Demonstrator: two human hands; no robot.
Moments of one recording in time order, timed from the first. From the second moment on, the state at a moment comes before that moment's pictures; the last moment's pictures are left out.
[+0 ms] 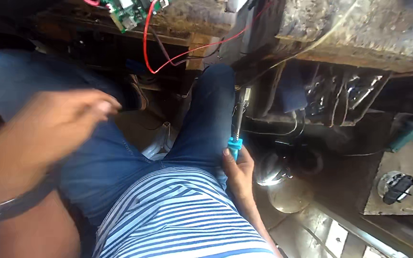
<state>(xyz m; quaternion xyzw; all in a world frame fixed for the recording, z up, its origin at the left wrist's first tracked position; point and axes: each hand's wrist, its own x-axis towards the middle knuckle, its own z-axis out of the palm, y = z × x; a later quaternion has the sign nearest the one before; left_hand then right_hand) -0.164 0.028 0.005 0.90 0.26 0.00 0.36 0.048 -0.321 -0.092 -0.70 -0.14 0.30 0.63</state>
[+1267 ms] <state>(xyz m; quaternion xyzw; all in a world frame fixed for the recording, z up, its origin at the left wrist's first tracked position) -0.205 0.043 -0.504 0.52 0.58 -0.09 0.62 0.010 -0.226 -0.074 -0.89 -0.14 0.14 0.41</state>
